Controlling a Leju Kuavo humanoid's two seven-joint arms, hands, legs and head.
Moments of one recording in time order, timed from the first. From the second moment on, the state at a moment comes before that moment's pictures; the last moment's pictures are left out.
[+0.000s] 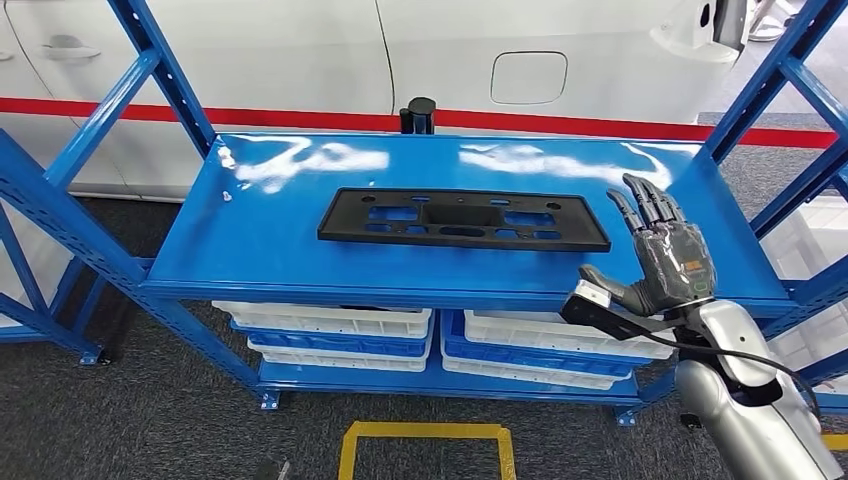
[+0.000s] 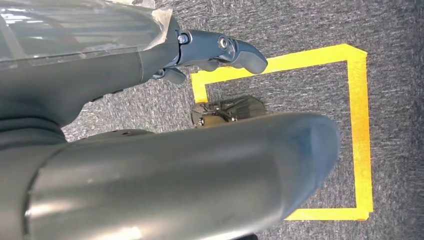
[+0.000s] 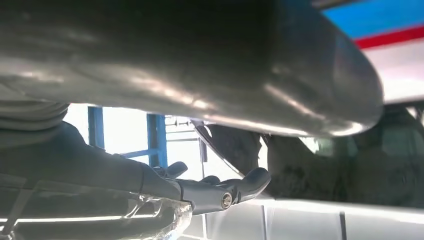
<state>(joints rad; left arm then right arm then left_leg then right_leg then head) -0.10 -0.03 -0.36 -0.28 0.34 0.11 -0.26 -0.34 -0.53 0.33 -1.51 0.99 -0.20 0.06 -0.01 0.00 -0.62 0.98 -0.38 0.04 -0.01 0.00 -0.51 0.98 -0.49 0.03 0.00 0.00</state>
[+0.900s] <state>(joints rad) -0.12 -0.05 -0.36 -0.28 0.31 0.09 -0.23 -0.66 -0.58 0.60 -1.27 0.90 0.06 0.02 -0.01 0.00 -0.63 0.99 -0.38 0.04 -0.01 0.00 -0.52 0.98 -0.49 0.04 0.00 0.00</state>
